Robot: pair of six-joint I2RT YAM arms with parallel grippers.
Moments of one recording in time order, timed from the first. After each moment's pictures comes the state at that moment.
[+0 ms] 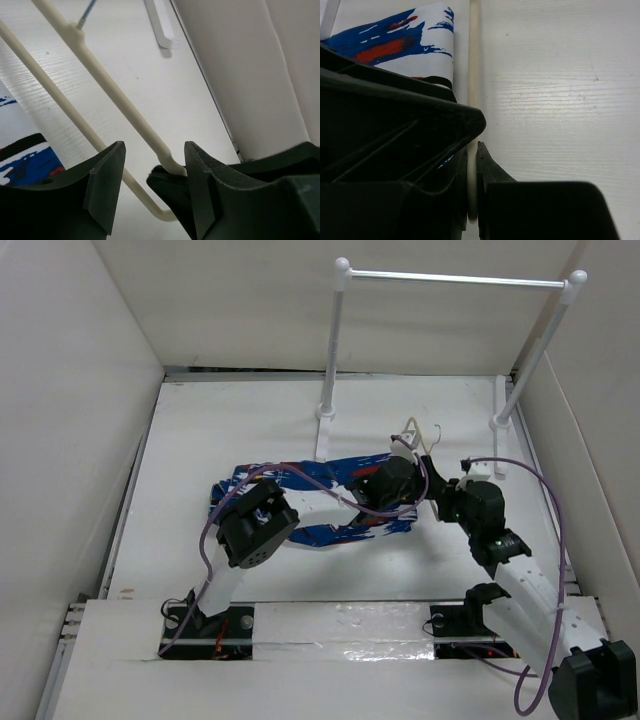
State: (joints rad) left arm -1.07 2.06 1.39 0.40 -0.12 -0.83; right arm 0.24 0.74 0.38 -0.09 0.08 0.25
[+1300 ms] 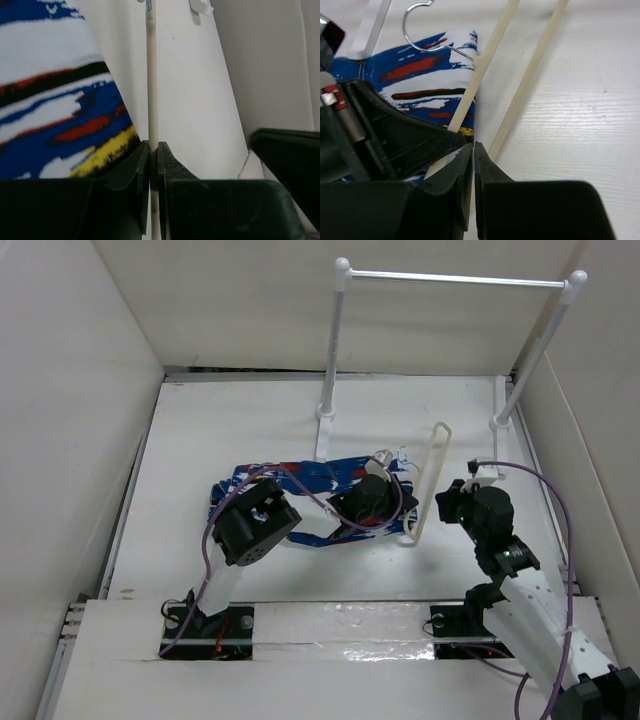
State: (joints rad) left arm -1.02 2.08 1.13 0.62 -0.02 -0.96; right arm 0.26 0.59 0.39 -0.15 0.07 0.29
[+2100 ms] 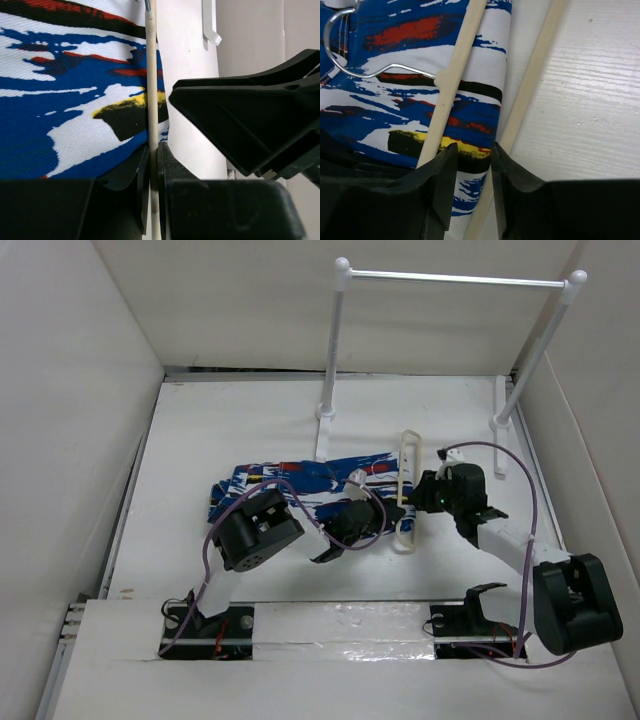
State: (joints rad) left arm -1.09 2.03 0.86 0.88 -0.27 -1.20; right arm 0.20 1.18 0.44 0.16 -0.23 0.27
